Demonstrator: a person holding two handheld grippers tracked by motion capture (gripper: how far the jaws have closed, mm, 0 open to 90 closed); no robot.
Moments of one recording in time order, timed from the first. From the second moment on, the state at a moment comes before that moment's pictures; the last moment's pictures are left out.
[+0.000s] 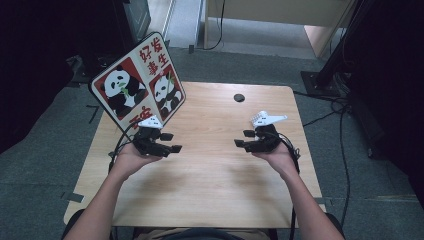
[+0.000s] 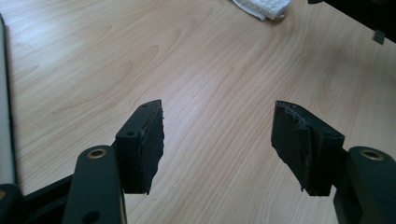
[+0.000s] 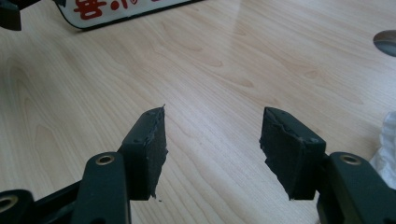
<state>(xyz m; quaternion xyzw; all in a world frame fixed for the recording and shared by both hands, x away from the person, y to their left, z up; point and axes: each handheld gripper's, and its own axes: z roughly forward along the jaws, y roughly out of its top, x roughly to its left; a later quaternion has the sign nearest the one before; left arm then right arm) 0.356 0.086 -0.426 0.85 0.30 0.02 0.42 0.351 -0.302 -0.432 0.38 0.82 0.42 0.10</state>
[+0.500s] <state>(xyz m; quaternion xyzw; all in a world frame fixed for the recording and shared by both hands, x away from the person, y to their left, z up) 0.348 0.115 -0.421 0.84 0.32 0.03 0.43 0.360 -0.297 -0.432 0.37 0.83 0.41 0.09</state>
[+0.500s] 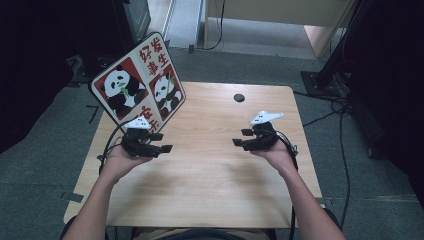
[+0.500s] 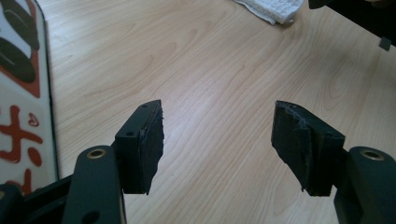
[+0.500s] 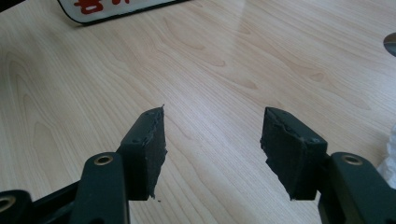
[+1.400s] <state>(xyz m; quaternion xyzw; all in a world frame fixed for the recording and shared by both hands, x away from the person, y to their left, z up) 0.334 0.186 -0.411 0.81 0.37 0.05 0.45 0.365 -0.296 -0.426 0.35 0.82 0.44 0.07</state>
